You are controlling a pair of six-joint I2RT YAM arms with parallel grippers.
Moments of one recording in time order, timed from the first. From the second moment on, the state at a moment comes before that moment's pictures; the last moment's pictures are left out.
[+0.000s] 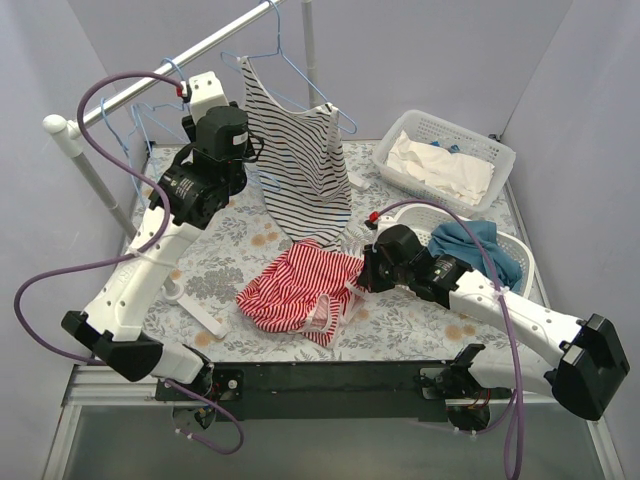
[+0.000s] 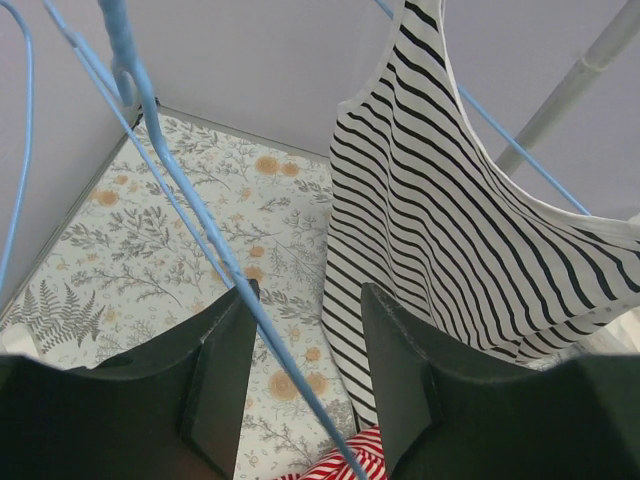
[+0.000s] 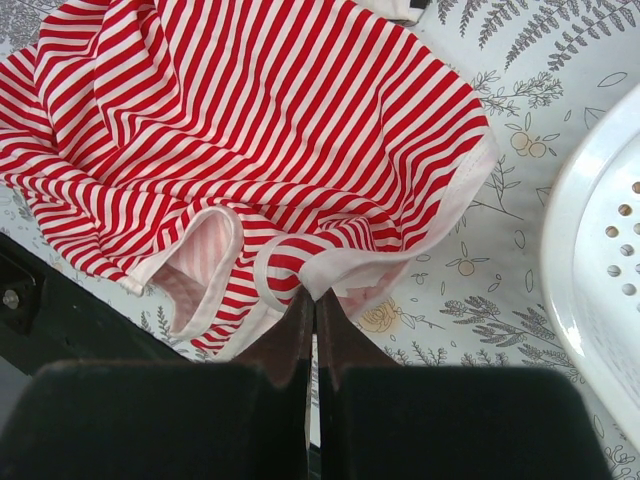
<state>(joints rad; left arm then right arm) -0.59 1.41 1.81 -0.70 -0.83 -0.38 0.82 1.14 0.79 -0.42 -0.02 0.50</state>
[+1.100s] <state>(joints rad) -0.59 1.28 1.82 -0.71 -0.58 -0.38 0.82 1.16 0.79 -0.42 -0.02 0.49</state>
